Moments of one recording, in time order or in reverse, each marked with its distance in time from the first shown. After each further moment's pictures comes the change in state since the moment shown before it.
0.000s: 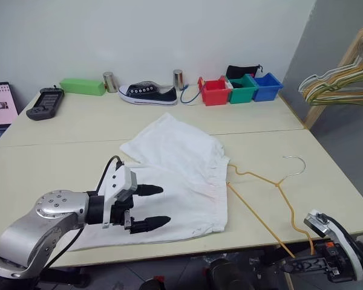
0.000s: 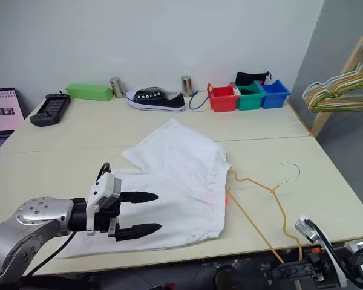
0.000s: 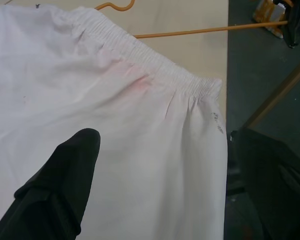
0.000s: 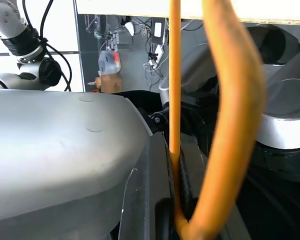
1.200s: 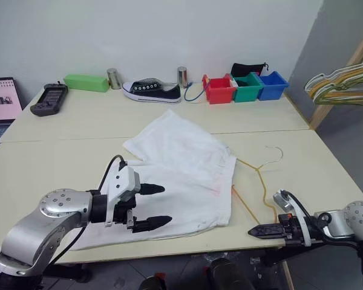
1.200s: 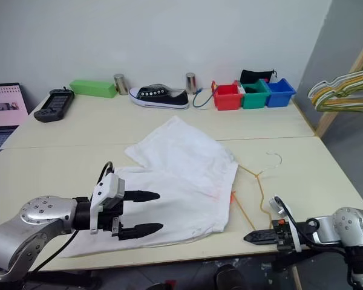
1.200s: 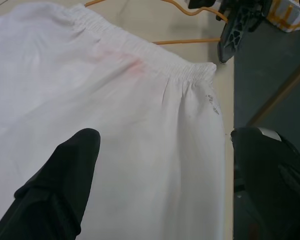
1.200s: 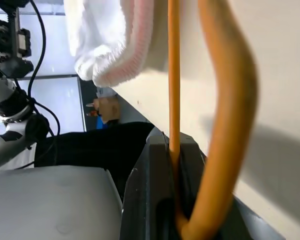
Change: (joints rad) left arm -0.030 -0.001 -0.040 0.017 0.035 -0.039 0.001; right arm -0.389 0.314 0.160 0.337 -0.040 0.002 -0.308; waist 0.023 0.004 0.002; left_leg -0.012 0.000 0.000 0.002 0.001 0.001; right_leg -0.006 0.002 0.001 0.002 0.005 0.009
